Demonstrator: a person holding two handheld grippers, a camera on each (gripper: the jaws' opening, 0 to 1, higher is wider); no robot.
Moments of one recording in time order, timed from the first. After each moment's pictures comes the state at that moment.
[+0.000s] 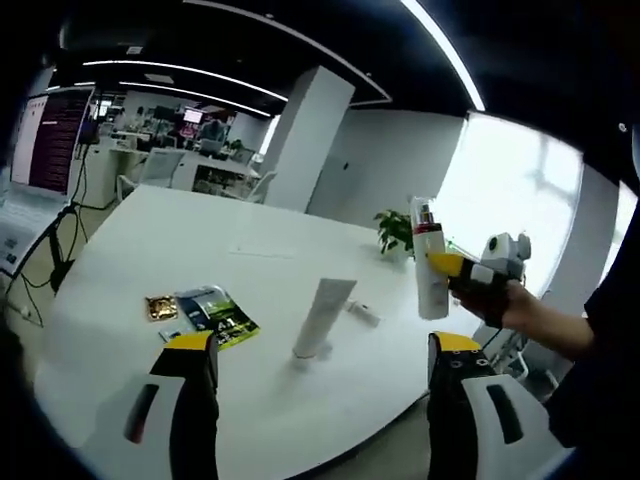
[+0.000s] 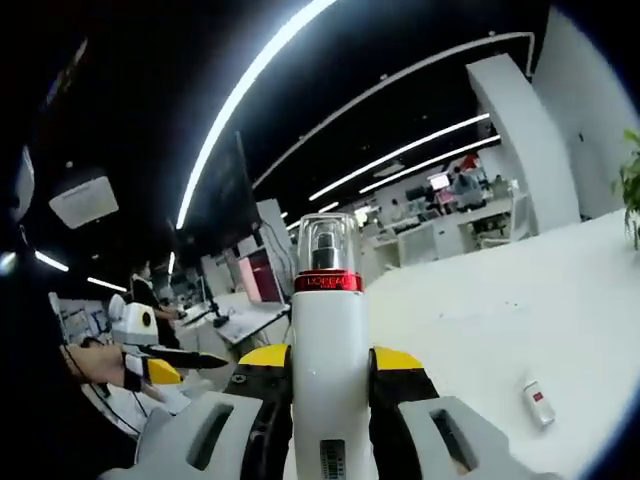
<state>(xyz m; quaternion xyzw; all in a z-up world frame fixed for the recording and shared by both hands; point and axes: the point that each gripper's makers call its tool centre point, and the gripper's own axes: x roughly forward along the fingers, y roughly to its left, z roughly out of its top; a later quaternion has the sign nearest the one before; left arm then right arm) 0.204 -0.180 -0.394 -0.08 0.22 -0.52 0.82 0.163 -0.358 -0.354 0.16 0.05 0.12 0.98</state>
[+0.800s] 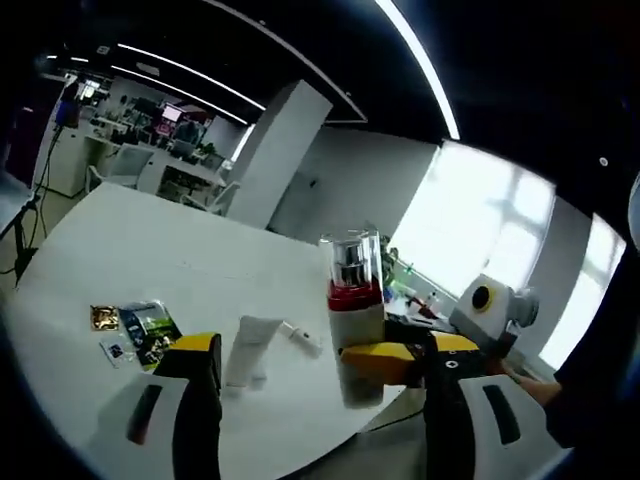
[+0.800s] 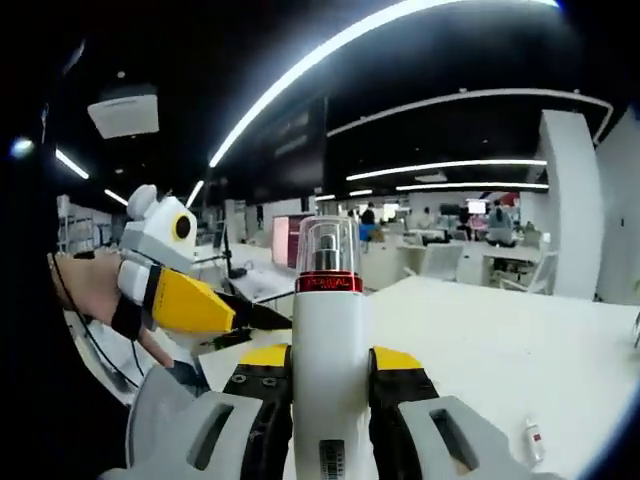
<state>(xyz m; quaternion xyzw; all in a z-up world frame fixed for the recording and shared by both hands) 0.171 -0.227 -0.340 -0.17 0.21 -0.57 0.78 0.165 -0.258 -0.350 -0.01 0.07 0.16 0.98</state>
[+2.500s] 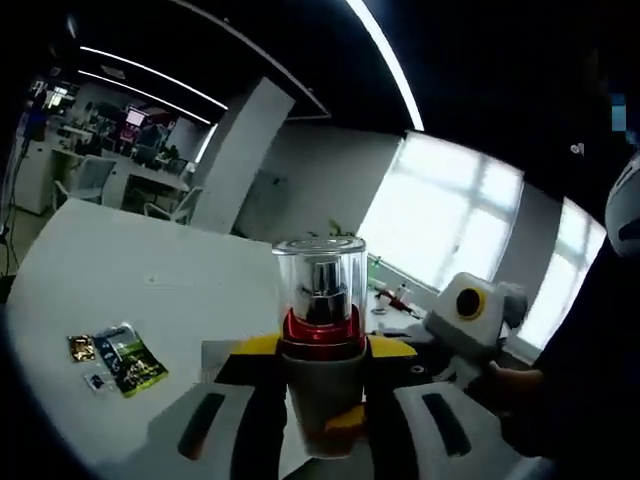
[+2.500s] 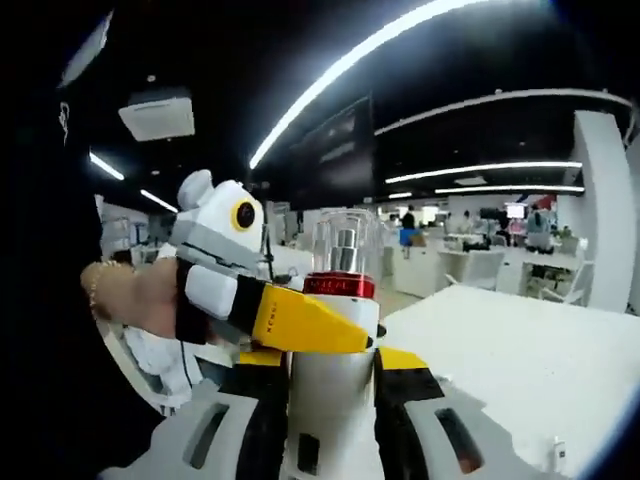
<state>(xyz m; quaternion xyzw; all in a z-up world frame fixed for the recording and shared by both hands) 0.146 -0.244 -0.293 -0.14 0.18 -0.66 0.71 0.146 -0.219 -0.312 0.06 0.06 0.29 0.95</state>
